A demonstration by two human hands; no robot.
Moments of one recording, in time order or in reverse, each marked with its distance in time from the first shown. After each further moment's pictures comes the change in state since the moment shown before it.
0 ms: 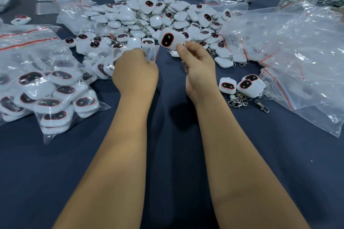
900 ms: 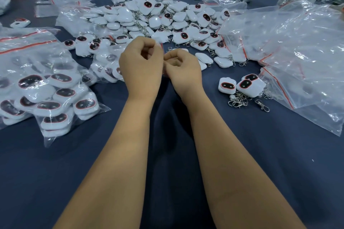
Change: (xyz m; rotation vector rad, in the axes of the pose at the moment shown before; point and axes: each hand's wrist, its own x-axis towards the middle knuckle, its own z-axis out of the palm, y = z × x) left_hand -0.008 0.018 -0.001 -0.786 0.135 0.020; right_hand -0.009 0.007 0.011 -0.578 -0.108 -0.056
